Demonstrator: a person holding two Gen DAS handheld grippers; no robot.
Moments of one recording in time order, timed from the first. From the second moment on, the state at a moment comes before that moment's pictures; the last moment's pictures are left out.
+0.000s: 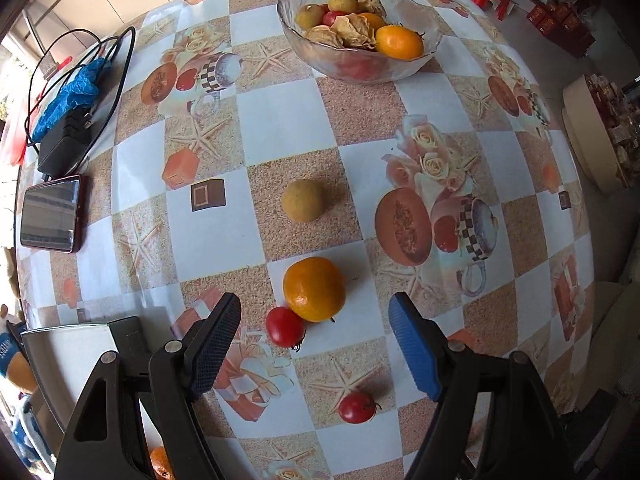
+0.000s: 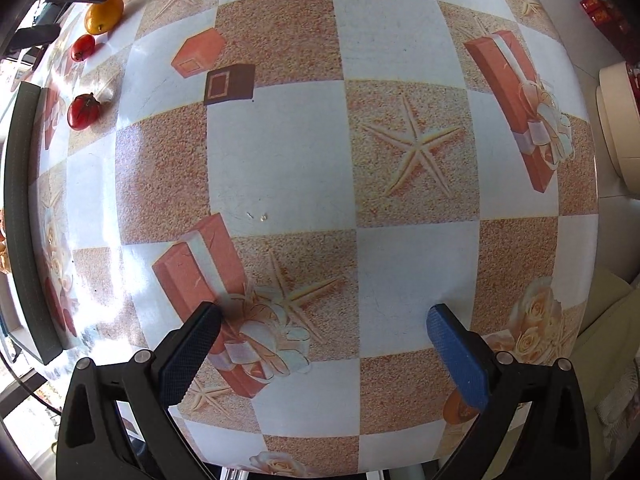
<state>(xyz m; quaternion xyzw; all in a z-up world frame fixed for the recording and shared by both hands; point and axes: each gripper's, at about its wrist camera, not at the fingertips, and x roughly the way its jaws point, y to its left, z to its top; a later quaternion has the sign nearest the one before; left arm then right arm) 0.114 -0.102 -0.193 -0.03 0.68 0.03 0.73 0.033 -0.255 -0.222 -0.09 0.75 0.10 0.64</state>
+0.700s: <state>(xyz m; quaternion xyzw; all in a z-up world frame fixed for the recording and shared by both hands) 0.106 -0.103 -0.188 -0.06 0.66 0.01 0.74 0.023 -0.255 -0.211 -0.10 0.74 0.11 0.66</state>
